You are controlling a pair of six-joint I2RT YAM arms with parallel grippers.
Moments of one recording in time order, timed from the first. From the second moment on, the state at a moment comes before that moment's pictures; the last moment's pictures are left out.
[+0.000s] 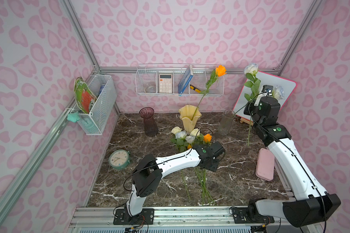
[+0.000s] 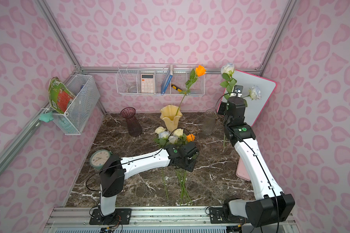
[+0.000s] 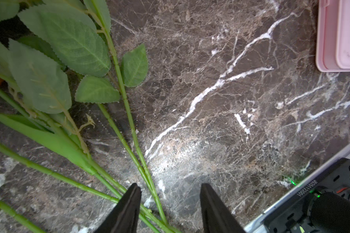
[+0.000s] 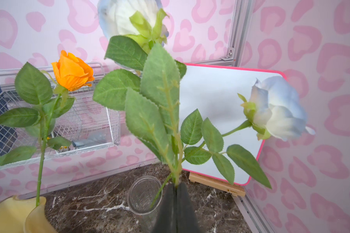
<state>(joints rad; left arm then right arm) -1.05 1.99 1.64 -0.77 -0.04 -0.57 0.22 1.33 1.42 -0.24 0.42 0.12</state>
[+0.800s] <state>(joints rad) -1.01 2.20 1.85 -0.92 -0.14 -0.55 0.24 1.38 1.18 0.33 0.50 0.00</state>
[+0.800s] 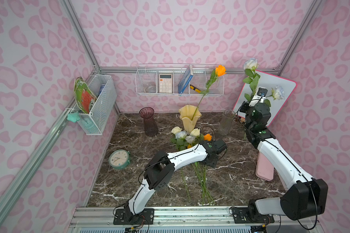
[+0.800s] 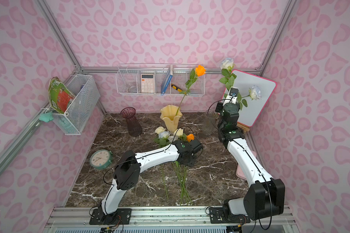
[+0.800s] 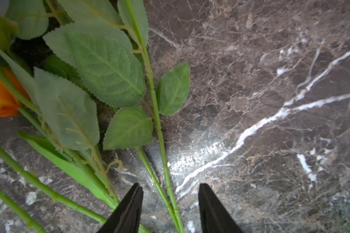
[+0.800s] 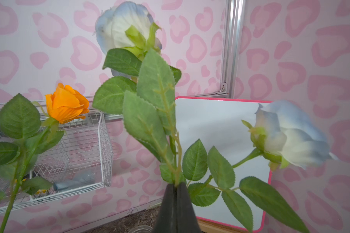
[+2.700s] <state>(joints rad) -0.98 2.15 1.76 -0.87 0.02 -0.55 0.40 2.06 1.50 1.55 0.49 -0.68</state>
